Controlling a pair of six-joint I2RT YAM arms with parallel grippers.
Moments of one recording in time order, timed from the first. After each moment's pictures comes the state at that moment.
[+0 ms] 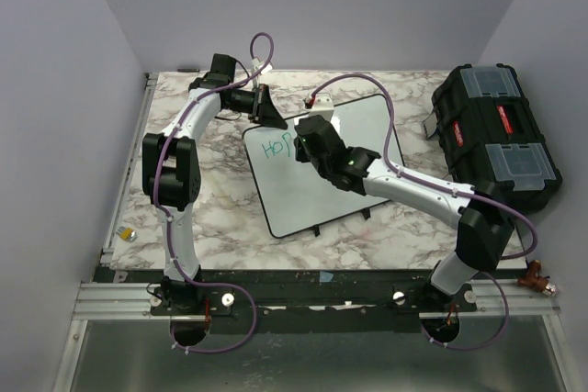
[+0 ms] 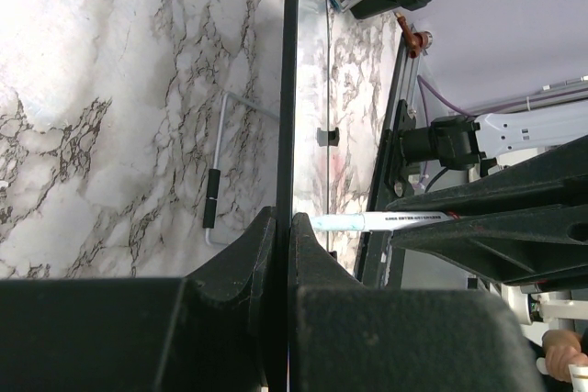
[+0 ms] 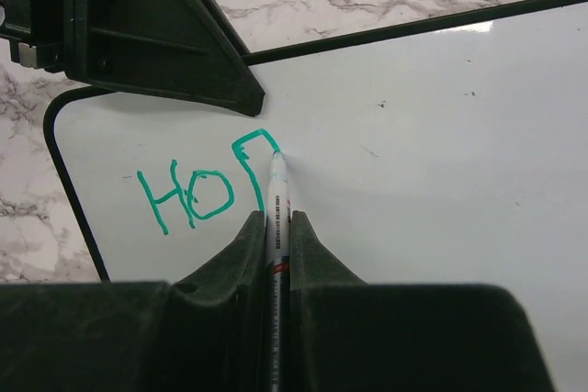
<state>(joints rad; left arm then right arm) -0.17 2.10 1.82 -0.70 1.23 0.02 0.91 1.64 1.31 -0.15 0.53 0.46</state>
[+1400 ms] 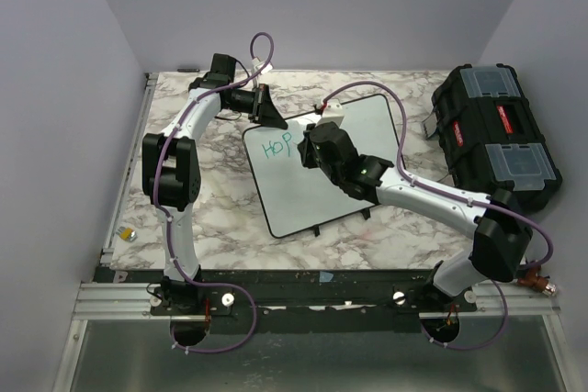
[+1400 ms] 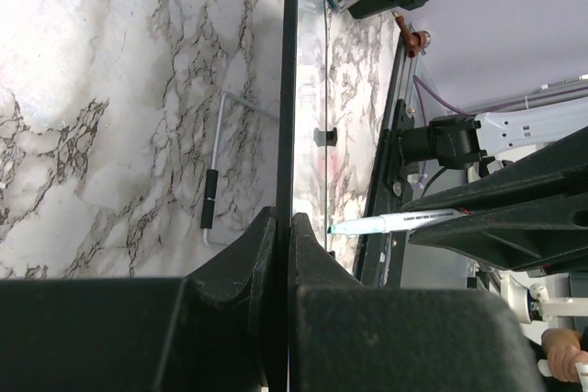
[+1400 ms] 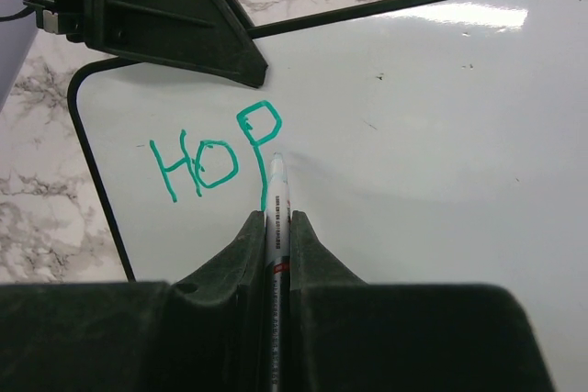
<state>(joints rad) -0.17 2.10 1.82 -0.70 1.23 0.02 0.91 1.54 1.17 -0.07 0.46 0.47</state>
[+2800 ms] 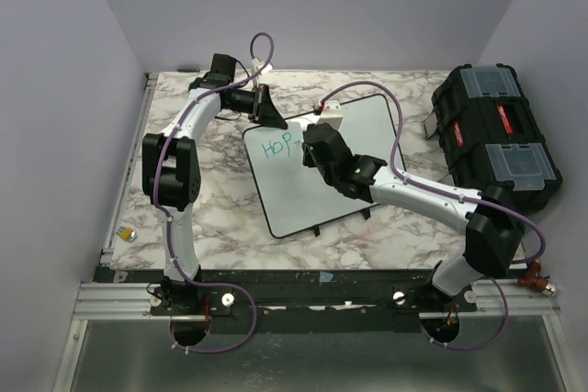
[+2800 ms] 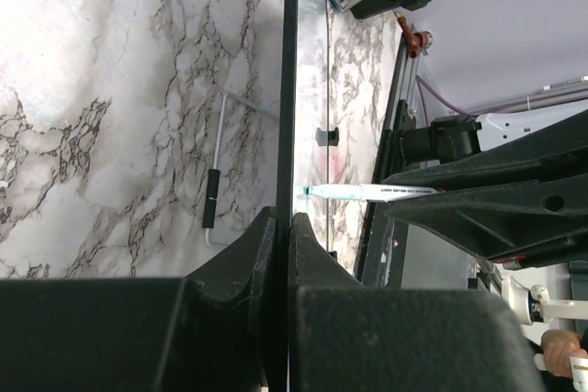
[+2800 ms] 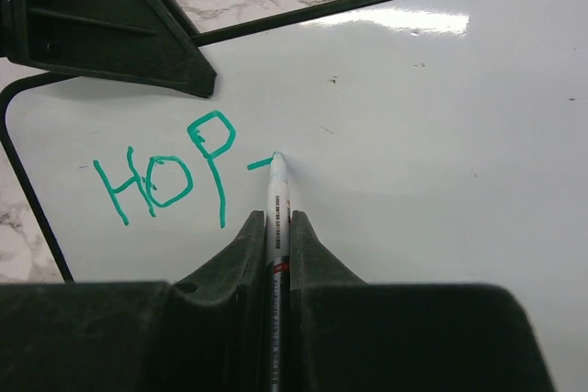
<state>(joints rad) -0.17 2.10 1.82 -0.70 1.23 0.02 0.91 1.57 1.19 -0.09 0.58 0.48</state>
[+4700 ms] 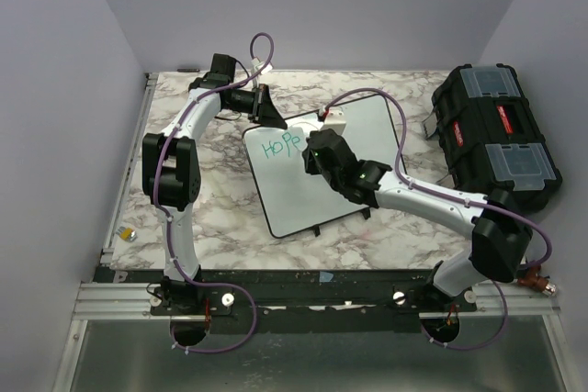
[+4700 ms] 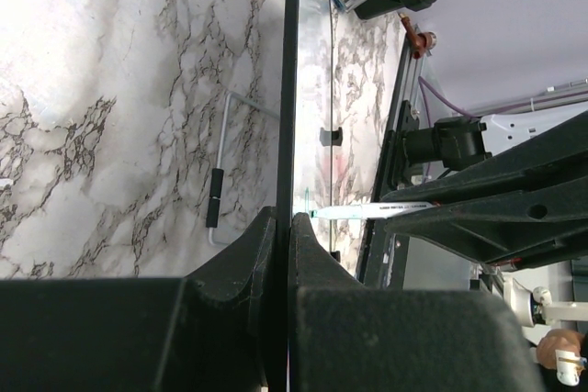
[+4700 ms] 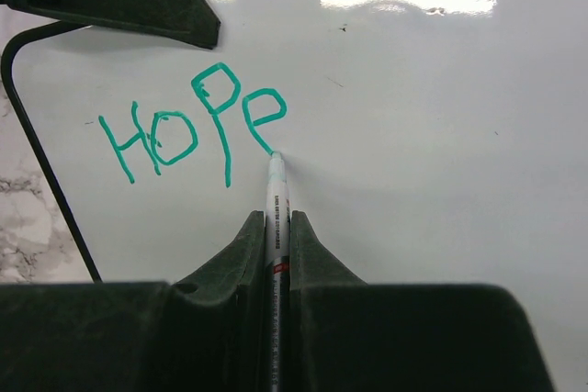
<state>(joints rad) -0.17 2.10 1.82 -0.70 1.22 0.02 0.91 1.54 1.13 -0.10 0.51 0.52</state>
